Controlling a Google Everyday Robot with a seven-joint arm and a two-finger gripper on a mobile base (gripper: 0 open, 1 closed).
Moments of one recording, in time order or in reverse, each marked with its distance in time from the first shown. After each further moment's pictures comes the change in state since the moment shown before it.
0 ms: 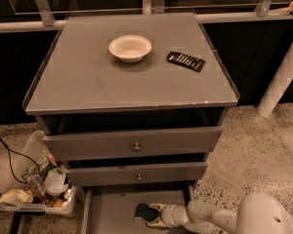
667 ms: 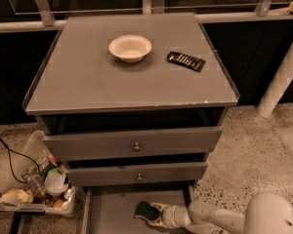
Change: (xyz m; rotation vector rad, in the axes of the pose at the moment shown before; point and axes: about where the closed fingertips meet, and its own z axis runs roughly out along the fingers) arm -0.013 0.005 -0.014 0.003 0.005 -0.022
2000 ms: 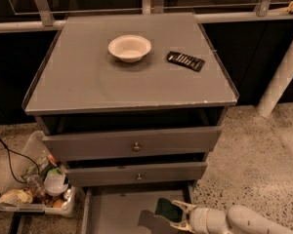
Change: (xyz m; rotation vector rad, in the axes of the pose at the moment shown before) arm -0.090 0.012 -0.191 0.099 -0.040 -0.111
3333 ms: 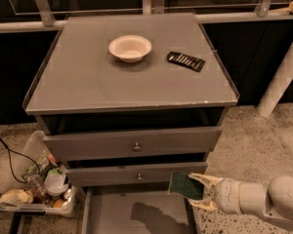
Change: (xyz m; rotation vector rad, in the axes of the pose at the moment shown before) arm -0.154 -0.079 -0.163 0.043 0.038 -0.159
